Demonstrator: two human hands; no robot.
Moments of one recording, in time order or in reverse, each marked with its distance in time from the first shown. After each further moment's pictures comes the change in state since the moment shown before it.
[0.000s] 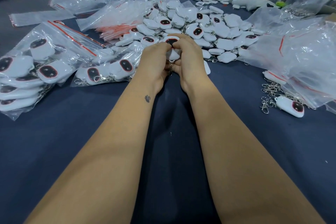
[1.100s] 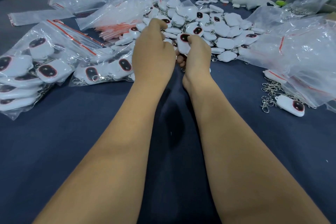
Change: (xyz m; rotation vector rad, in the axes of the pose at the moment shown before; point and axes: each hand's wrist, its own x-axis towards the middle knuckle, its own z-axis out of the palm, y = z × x) left_hand -0.015 0.009 -0.002 1.009 0.293 0.625; right_hand 0.002 -0.007 -0.002 0.051 0.227 -0.008
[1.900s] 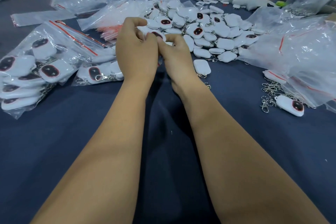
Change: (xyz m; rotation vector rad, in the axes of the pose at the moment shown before) left_hand 0.005 -0.009 -0.017 -0.298 0.188 -0.132; right_hand -0.014 0.017 0.017 -0.239 -0.267 -0.103
